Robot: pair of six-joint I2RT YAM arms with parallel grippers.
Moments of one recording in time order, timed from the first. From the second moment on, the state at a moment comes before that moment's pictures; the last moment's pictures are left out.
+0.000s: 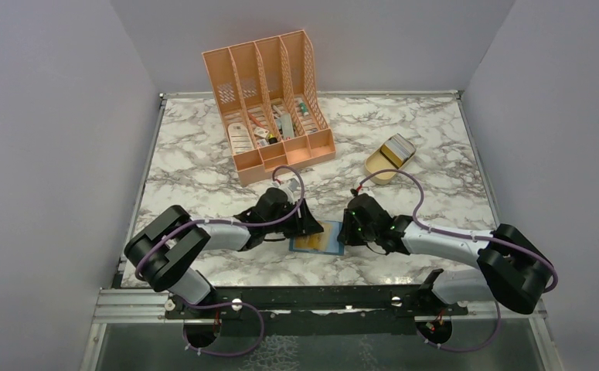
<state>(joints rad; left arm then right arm) -0.77 1.52 0.47 0.44 0.31 -0.93 0.83 1.30 0.51 -0.12 0.09 0.72</state>
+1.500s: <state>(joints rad) -0.74 1.41 0.59 0.02 0.11 -0.89 0.83 1.23 0.49 -0.02 0.00 0.78</state>
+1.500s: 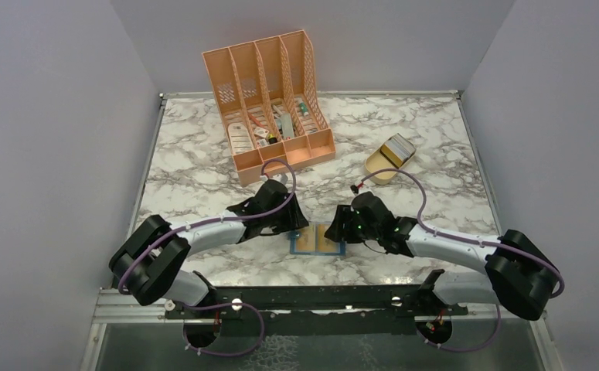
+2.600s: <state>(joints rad) -0.73 1.37 0.49 0.06 0.14 -0.86 0.83 1.23 0.44 0.20 -0.16 0.82</state>
